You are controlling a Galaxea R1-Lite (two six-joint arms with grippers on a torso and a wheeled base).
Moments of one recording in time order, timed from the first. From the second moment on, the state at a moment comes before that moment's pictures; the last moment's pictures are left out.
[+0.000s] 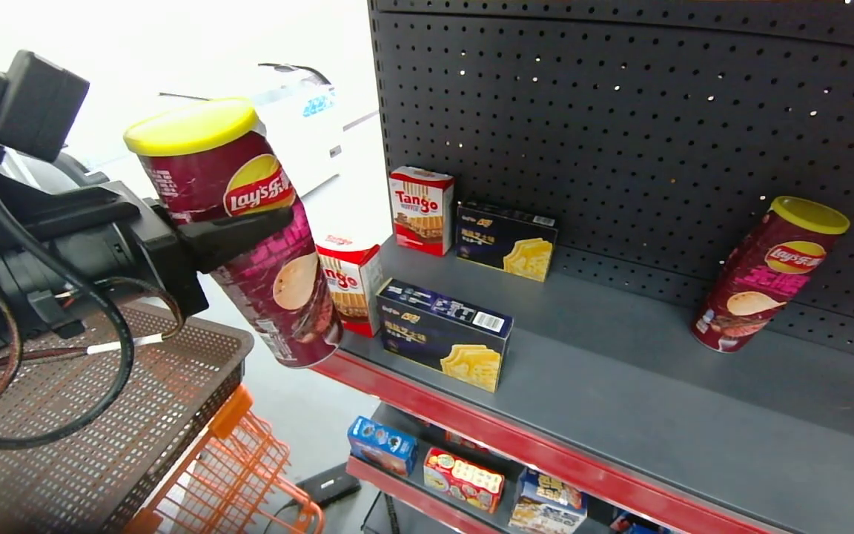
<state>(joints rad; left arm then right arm) -0.29 1.34 -0.80 -0.58 -0.43 0.05 0.02 0.00 0.00 0.00 -0.02 0.00</state>
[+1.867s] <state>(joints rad) -0.32 1.38 -0.84 -0.59 -0.49 0.05 0.02 0.00 0.00 0.00 -0.02 0.00</state>
